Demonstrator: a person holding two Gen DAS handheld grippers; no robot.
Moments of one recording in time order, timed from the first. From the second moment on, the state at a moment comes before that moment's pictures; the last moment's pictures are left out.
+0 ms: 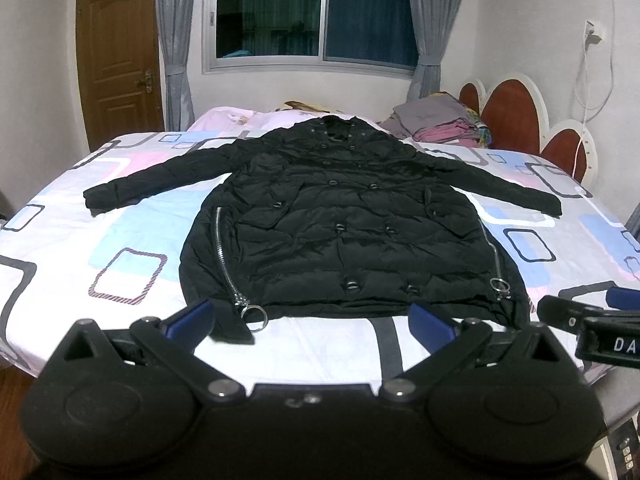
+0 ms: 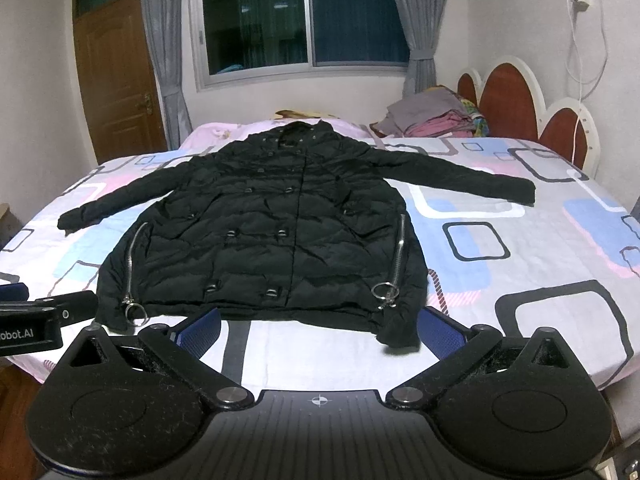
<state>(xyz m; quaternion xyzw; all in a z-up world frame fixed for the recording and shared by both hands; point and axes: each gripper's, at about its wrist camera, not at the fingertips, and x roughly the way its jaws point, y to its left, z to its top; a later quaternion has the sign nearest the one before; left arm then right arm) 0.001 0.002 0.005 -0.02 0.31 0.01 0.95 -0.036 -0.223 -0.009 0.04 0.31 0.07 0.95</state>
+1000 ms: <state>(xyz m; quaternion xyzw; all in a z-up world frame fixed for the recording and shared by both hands) 0.003 -0.003 0.005 -0.01 0.31 0.00 0.95 -0.035 -0.227 -0.011 0.05 0.31 0.07 0.95</state>
